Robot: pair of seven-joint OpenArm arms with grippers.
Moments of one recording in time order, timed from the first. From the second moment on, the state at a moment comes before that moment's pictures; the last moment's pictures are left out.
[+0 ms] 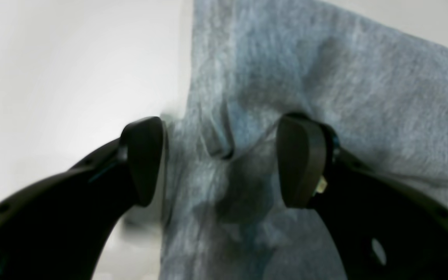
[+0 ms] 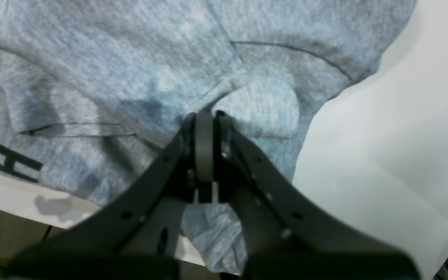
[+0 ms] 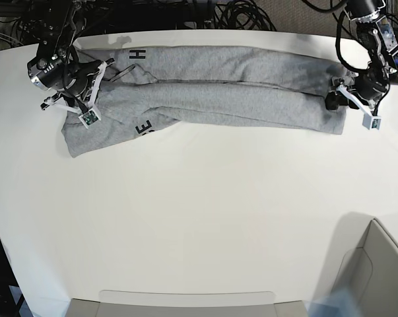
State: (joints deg) left arm 10.5 -19.8 -33.0 82.9 -32.3 -33.4 60.0; right arm -14.5 6.2 17.5 115.5 7.6 44.4 -75.9
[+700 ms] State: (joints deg) left arm 2.0 -25.0 -26.6 57.8 -40.0 -37.0 49.7; right arm -11.5 3.3 17.5 114.8 0.6 44.4 -75.7
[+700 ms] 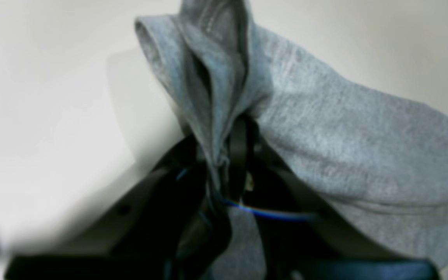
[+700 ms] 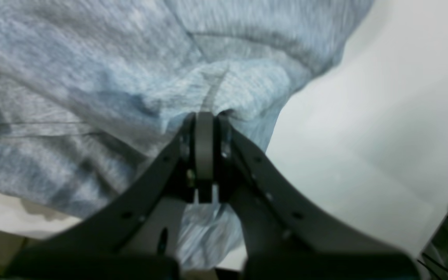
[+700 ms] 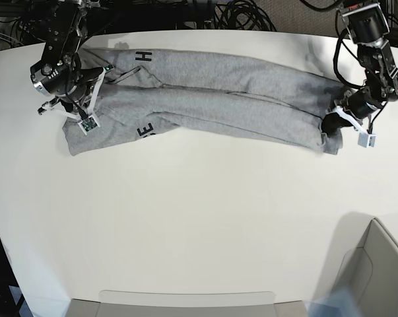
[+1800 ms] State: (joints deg) left arm 4.9 -29.3 -37.0 72.0 -31.5 -33.4 62.8; right arm -10.5 0.3 17.5 114.8 0.5 44.4 -75.5
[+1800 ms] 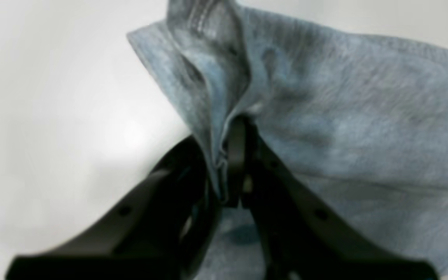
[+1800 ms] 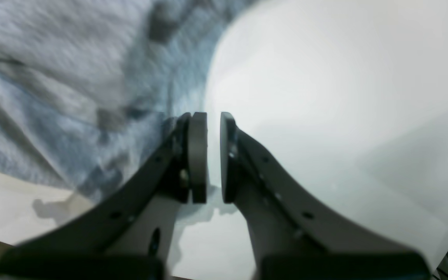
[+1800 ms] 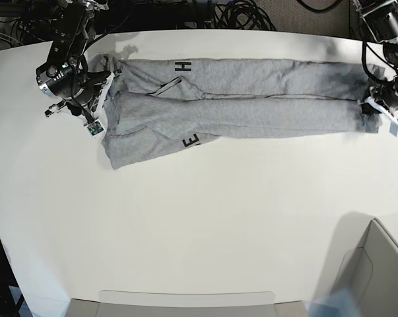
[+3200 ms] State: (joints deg) left arm 13.1 -7.3 -16.1 114.2 -31.9 -29.3 72.3; right arm -10.6 0.8 12.3 114.9 0.5 44.4 -75.7
